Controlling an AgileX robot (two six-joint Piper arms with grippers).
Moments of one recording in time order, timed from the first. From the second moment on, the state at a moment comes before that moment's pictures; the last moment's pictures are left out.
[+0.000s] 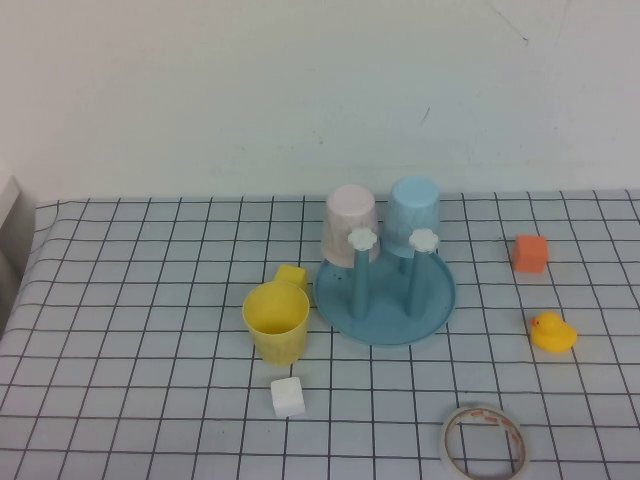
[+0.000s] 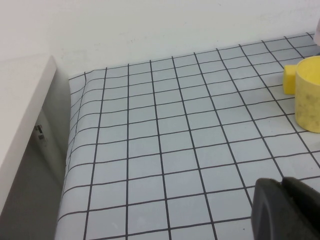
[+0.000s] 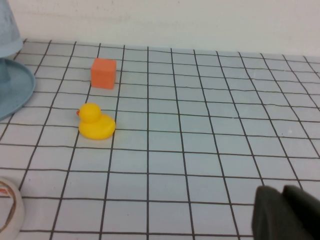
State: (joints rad) right arm -0.09 -0.01 0.02 -0.06 0.41 -0.03; left arm -0.10 -0.01 0.02 -0.09 0.33 0.12
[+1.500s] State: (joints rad) right arm -0.09 -0.01 0.02 -0.06 0.41 -0.04; left arm -0.10 -0.01 0.02 -0.09 0.36 0.12
